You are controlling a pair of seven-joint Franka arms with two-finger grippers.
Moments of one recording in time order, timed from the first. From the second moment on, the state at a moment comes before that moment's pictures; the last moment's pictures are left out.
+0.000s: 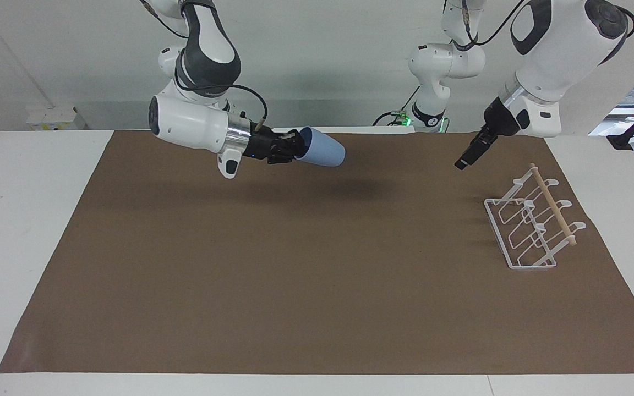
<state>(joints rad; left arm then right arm) -0.17 -0.05 -0.08 -1.69 -0.32 1.60 -1.22 0.45 0.03 -0.13 -1.98 1.13 1.89 -0.01</state>
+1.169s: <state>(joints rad) -0.42 -0.06 -0.08 -1.87 -0.61 1.88 -1.88 0.57 0.03 -0.13 -2.01 1.19 2.04 0.07</state>
